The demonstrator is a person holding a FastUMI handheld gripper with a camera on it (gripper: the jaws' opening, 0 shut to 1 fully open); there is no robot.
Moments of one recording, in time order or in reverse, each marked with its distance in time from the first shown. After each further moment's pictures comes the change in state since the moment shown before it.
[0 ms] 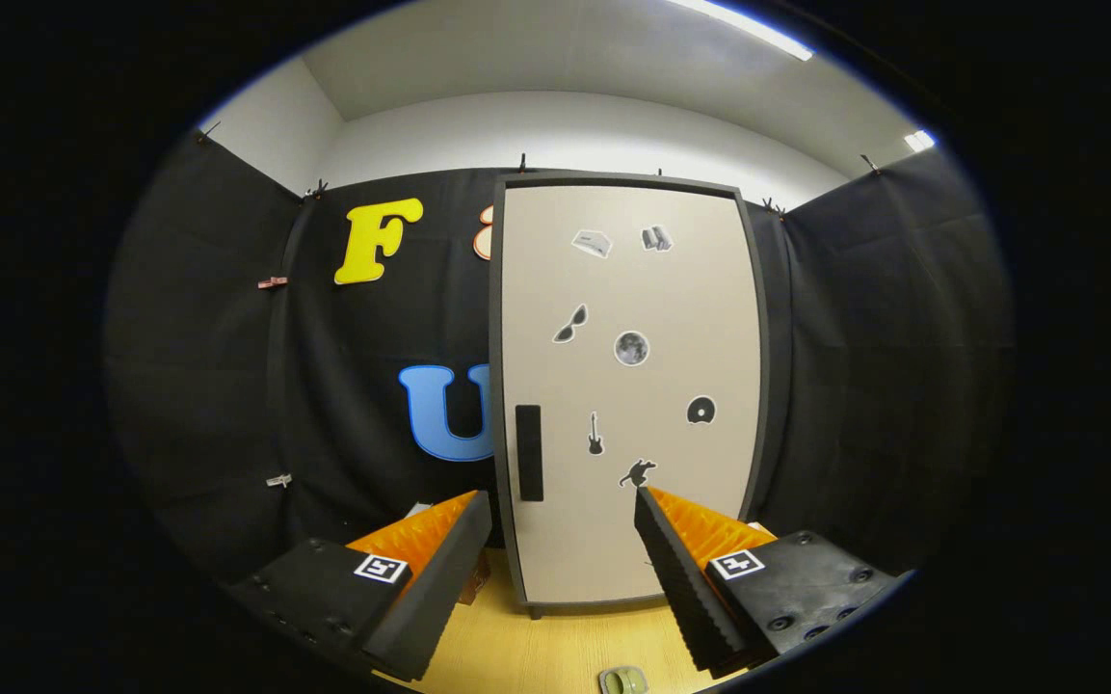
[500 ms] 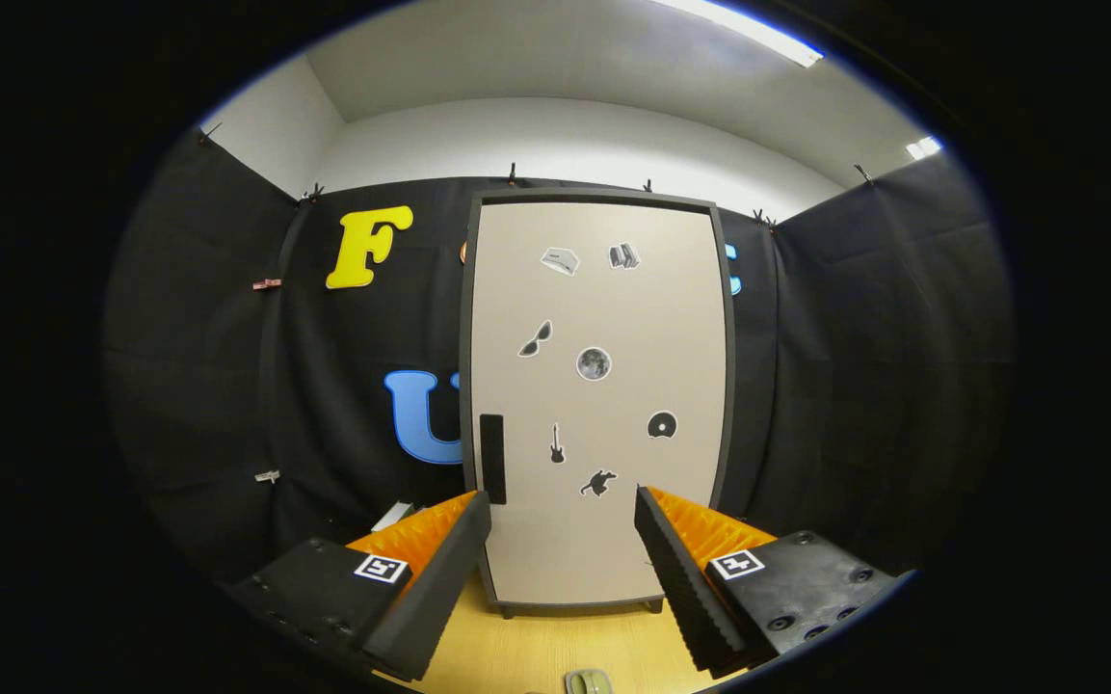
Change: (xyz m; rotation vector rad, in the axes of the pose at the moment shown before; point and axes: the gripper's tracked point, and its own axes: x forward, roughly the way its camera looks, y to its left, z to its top) arm -0.019 -0.047 0.021 -0.014 -0.029 -0.029
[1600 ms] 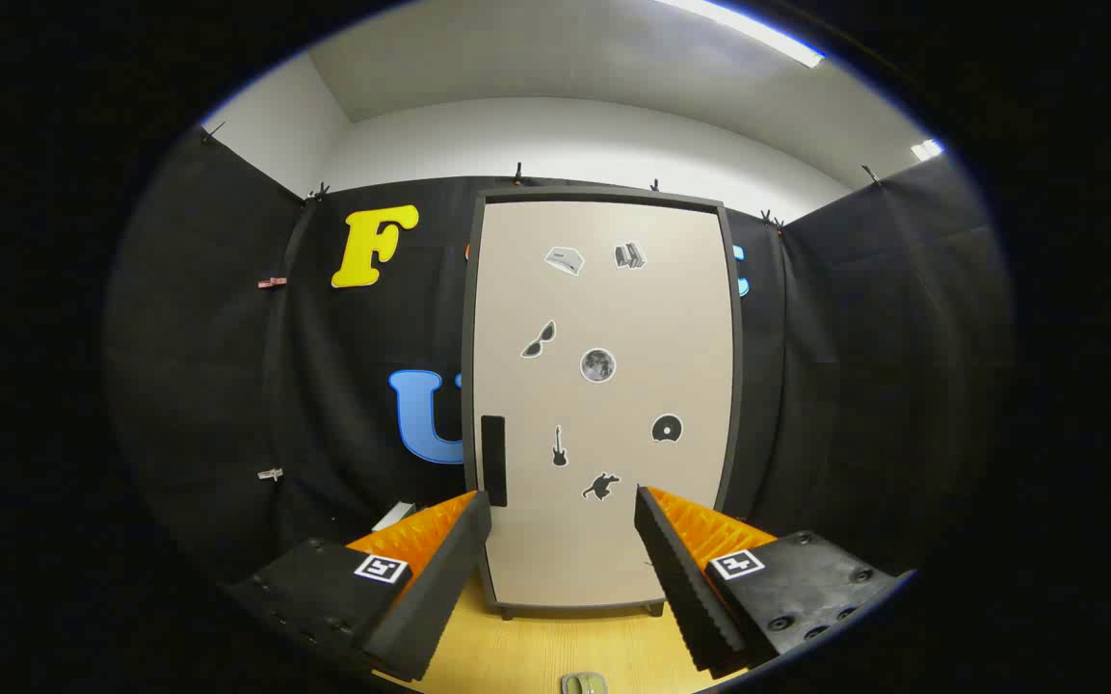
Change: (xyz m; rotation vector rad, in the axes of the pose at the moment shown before) arm 0.007 -0.005 0.003 -0.016 -0.001 0.023
